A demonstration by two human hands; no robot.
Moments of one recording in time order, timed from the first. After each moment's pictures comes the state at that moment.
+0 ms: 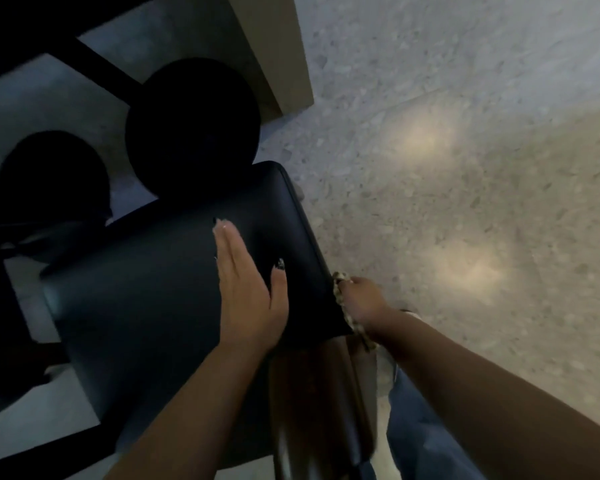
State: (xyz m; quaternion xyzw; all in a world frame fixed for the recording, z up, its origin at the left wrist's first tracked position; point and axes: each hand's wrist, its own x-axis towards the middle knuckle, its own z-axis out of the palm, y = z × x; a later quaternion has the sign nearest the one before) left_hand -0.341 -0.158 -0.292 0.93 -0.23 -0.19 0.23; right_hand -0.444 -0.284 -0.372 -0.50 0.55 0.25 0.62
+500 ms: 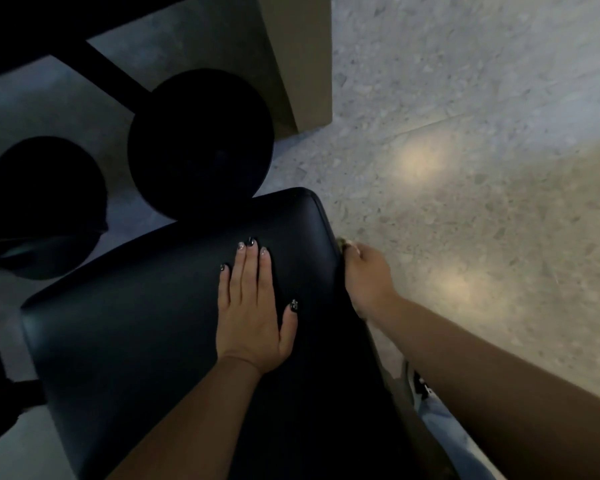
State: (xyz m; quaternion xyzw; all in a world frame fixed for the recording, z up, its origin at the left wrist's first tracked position) left_hand -0.282 -0.124 -0.372 0.91 -0.40 -0.12 0.00; right_hand -0.344 -0.302 -0.389 -0.64 0.53 0.09 0.54
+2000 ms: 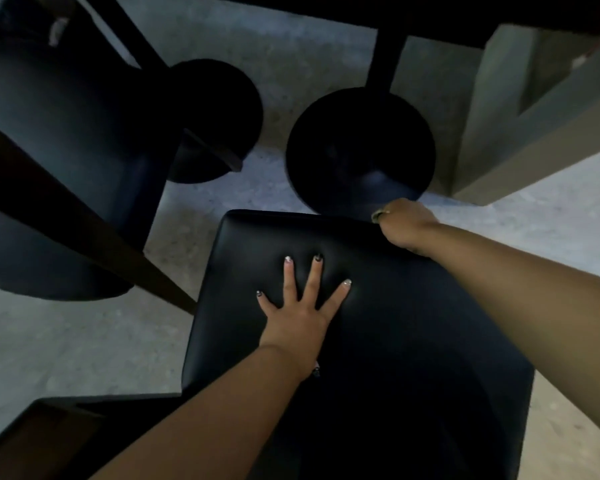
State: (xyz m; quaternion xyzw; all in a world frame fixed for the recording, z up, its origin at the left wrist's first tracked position) left_hand -0.205 0.034 -0.313 0.87 -0.22 -0.43 -0.08; right_hand -0.092 -0.175 -0.358 -0.93 0.13 0.29 0.17
